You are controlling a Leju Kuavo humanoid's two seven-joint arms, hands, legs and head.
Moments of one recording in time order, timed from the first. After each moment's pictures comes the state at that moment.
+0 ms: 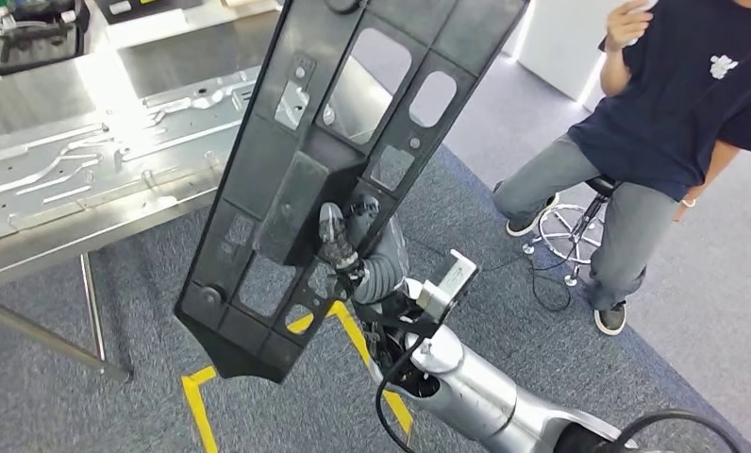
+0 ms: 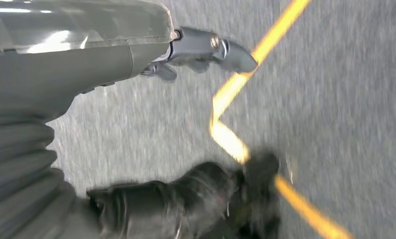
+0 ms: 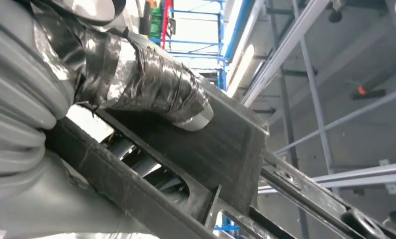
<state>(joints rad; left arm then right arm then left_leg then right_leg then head) -0.30 -0.06 -1.37 -0.26 0.47 0.21 0.08 -0.29 -0.05 0.62 -1.94 -0.37 -0.28 -0.56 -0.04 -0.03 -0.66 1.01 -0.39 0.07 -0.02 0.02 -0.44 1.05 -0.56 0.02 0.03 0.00</state>
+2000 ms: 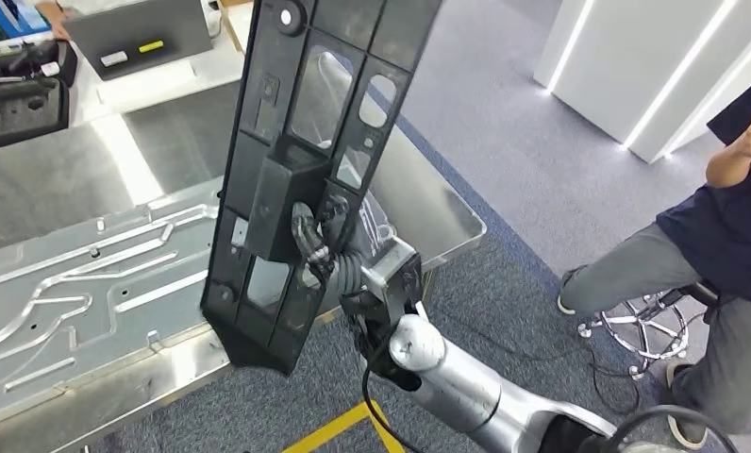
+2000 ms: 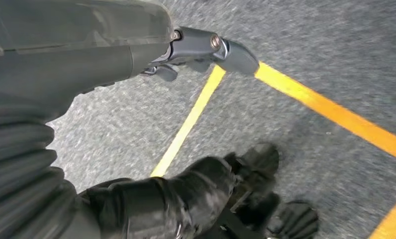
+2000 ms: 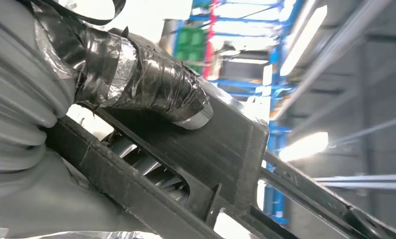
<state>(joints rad) -0.32 -0.08 -1.47 -0.25 0.46 0.18 0.13 -0.33 -0.03 0.64 -1.84 -0.25 -0.38 -0.42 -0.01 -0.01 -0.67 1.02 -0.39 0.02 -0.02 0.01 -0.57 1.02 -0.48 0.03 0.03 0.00</state>
